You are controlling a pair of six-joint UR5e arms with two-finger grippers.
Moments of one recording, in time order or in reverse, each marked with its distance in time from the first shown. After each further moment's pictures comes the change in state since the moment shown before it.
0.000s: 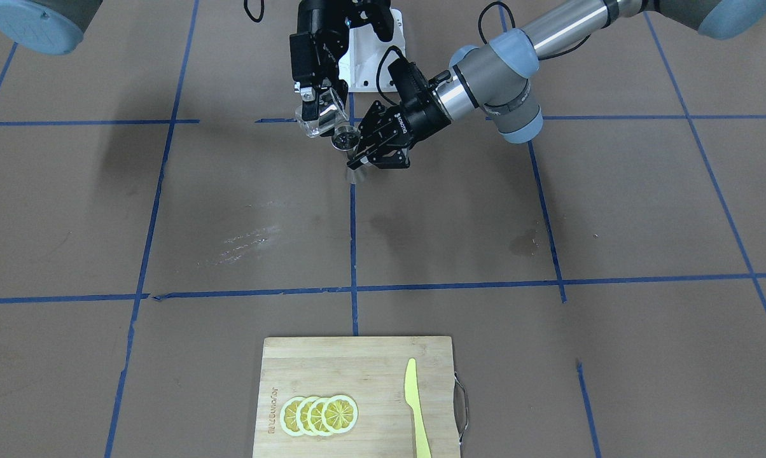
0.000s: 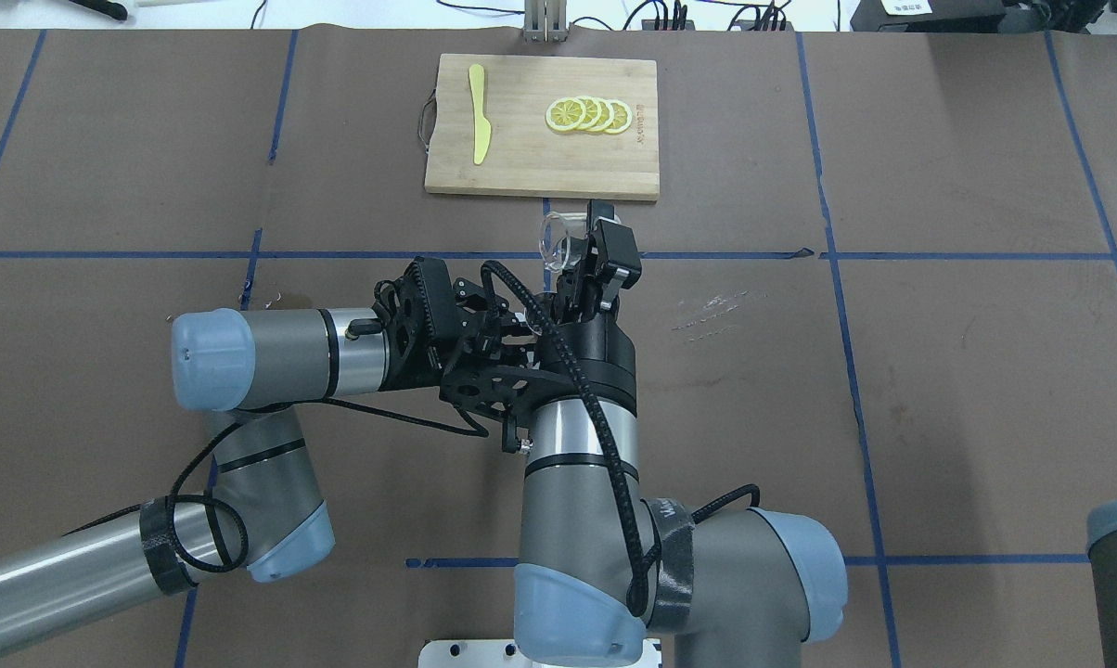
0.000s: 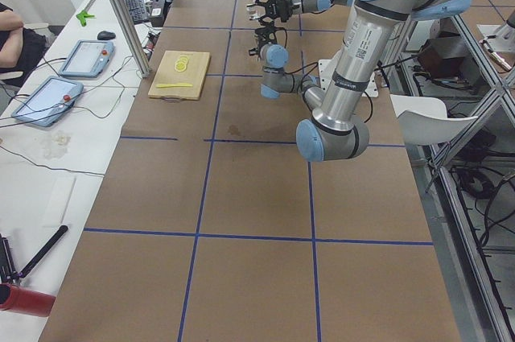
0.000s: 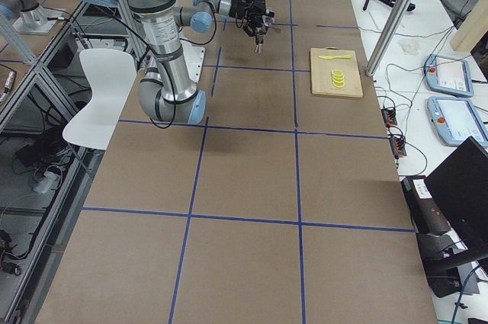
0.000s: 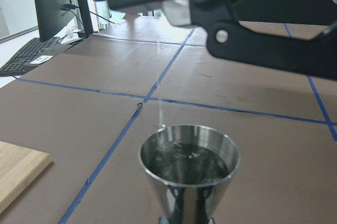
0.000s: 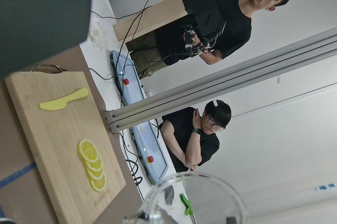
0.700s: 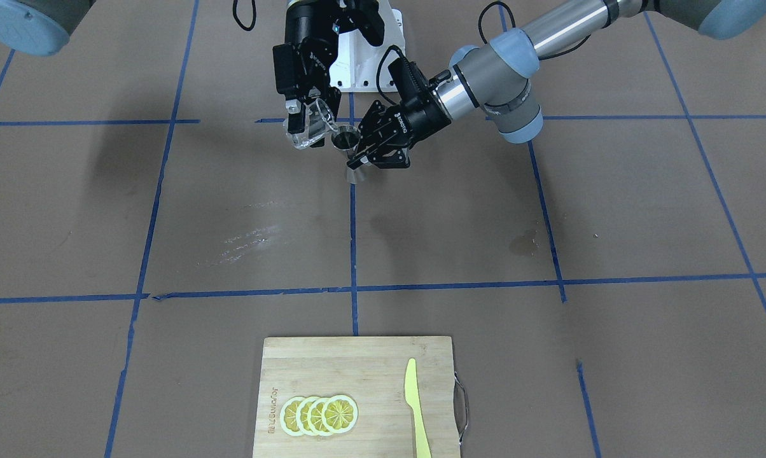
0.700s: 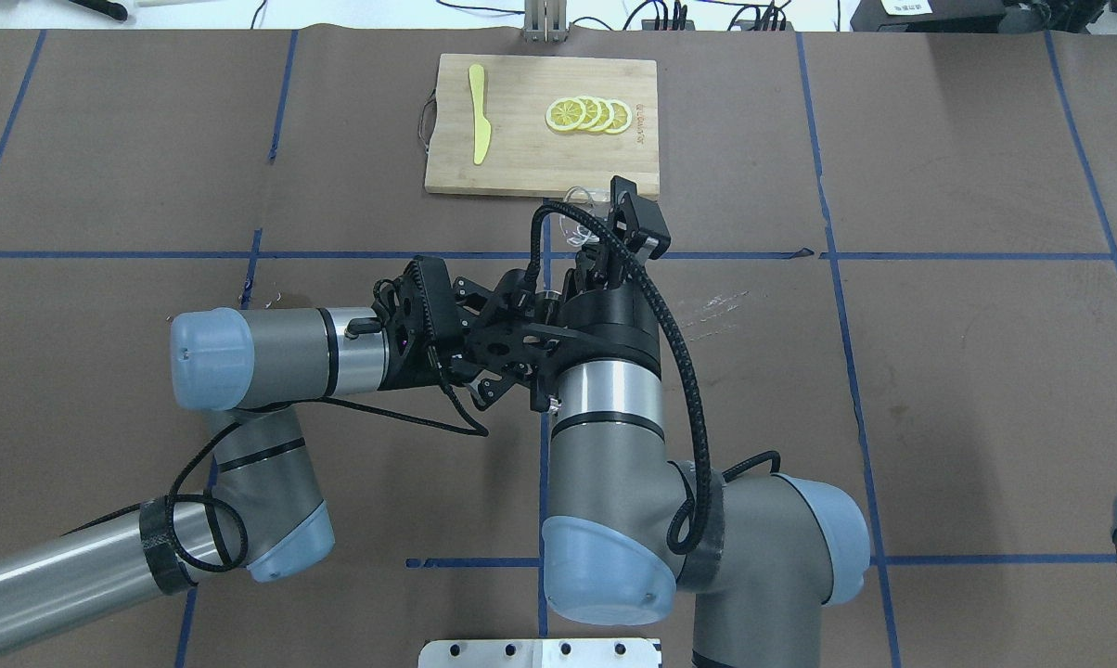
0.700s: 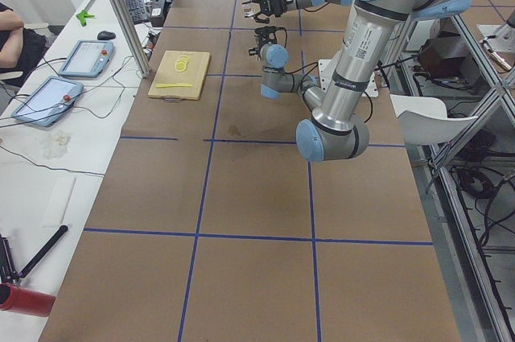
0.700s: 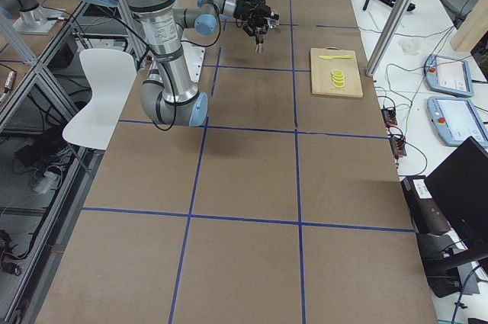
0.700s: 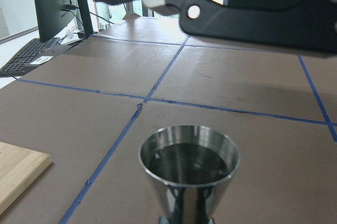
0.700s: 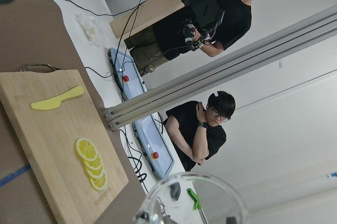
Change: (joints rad) left arm -0.001 0.000 -0.001 -0.001 0.000 -0.001; right arm 0.059 -0.032 0.012 0.047 0.067 0.002
